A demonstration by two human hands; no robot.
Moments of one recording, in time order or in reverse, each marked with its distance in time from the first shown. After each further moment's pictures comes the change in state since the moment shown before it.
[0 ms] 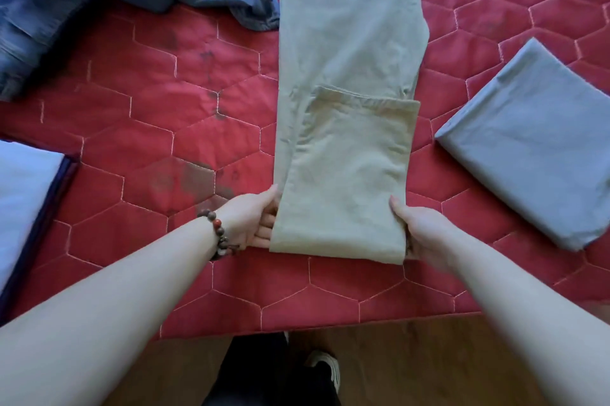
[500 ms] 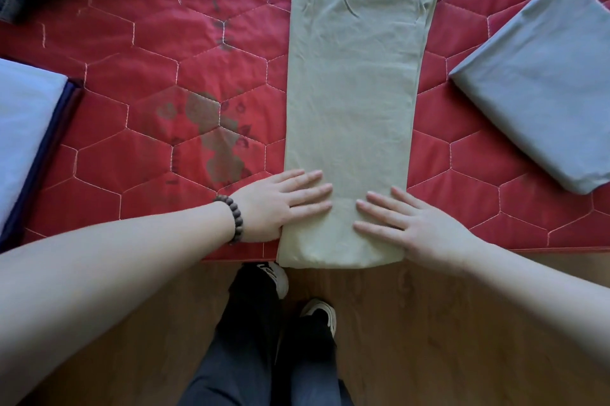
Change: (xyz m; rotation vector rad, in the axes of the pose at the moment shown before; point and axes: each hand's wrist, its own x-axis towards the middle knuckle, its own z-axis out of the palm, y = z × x) left_hand -0.018 -0.080 0.017 1.939 0.092 1.288; right_hand -0.019 0.091 -0.017 -1.864 -0.080 -1.279
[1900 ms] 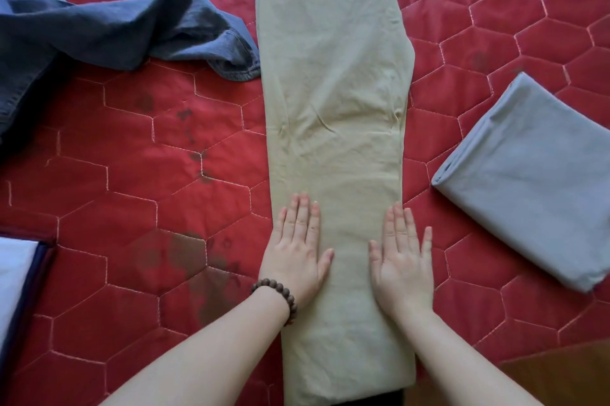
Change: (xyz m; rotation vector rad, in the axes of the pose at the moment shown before) left_hand 0.105 -0.066 -0.018 -0.180 0.033 -0.741; right_hand 0.107 0.050 -0.025 0.228 0.303 1.169
